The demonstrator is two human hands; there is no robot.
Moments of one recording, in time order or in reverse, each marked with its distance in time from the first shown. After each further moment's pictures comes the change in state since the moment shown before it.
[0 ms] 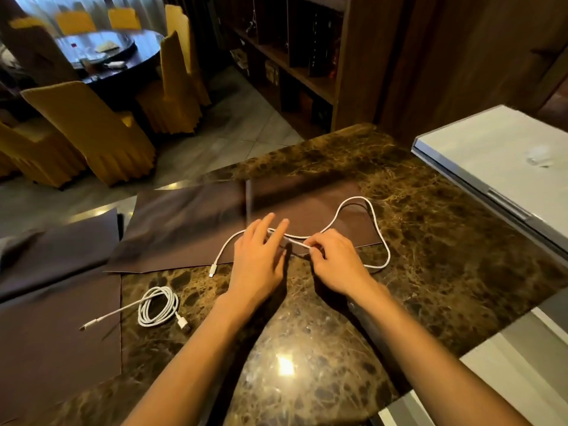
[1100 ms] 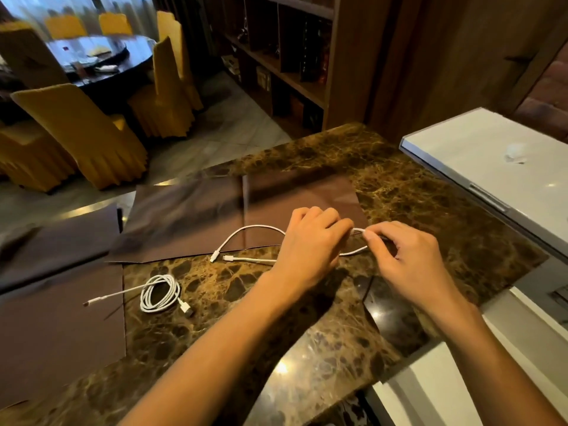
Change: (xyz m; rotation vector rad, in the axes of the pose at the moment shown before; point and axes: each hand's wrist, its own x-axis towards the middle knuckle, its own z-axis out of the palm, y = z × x) left_hand 0.002 0.097 -0.032 0.000 0.192 0.433; right_hand -0.097 -0.012 -0.101 -0.077 0.366 -0.162
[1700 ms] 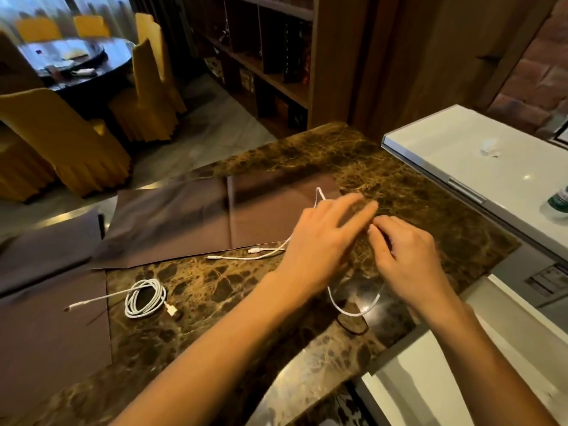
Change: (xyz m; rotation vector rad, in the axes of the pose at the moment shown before) left_hand 0.013 0.035 -0.011 -0.107 -0.033 0.078; right_hand -0.014 0.000 -0.017 -0.053 0.037 0.032
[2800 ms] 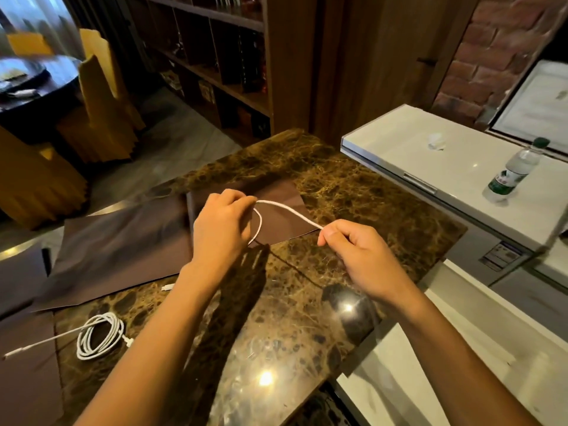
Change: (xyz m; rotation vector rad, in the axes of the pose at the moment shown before) left_hand 0.005 -0.076 -0.012 0.103 0.057 -0.319; right_hand -0.001 -0.007 -0.017 0.541 -0.171 0.365
